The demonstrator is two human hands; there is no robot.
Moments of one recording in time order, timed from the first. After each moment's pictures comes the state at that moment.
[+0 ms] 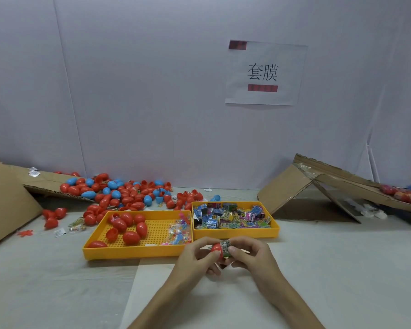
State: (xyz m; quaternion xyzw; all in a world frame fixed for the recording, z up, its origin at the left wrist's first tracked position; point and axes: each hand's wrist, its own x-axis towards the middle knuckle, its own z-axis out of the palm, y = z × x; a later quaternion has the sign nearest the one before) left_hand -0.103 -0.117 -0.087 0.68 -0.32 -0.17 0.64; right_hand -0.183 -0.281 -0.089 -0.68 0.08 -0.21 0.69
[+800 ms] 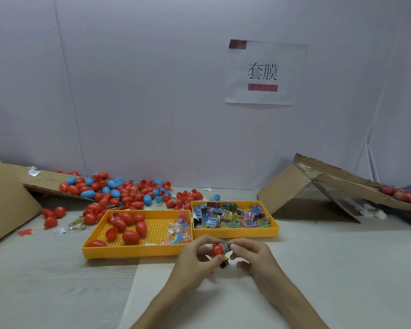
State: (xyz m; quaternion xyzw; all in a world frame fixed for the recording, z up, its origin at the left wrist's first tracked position) left_hand -0.101 -0.118 -0.094 0.72 -0.34 -0.10 0.60; right_hand -0.186 -0.283 -0.085 -0.65 0.13 -0.15 0.73
